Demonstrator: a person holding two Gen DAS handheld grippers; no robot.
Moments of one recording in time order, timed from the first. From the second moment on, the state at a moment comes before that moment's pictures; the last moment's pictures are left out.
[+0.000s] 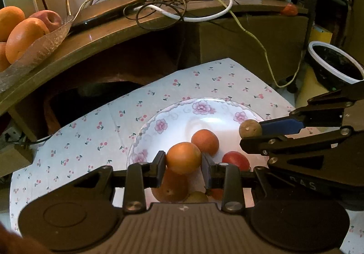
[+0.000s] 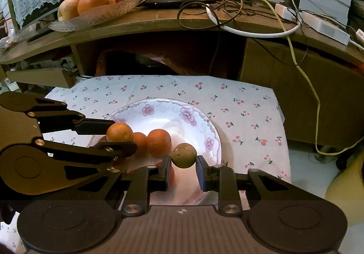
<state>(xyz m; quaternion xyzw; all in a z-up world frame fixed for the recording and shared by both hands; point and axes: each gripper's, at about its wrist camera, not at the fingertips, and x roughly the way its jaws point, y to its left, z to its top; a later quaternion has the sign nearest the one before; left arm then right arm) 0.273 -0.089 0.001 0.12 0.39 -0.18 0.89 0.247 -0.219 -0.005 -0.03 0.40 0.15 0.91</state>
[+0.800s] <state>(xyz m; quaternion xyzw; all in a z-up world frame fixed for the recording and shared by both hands) 0.290 -0.082 -0.005 0.11 0.40 -0.16 0.90 0.262 -0.216 -0.011 -0.02 0.40 0.15 0.90</state>
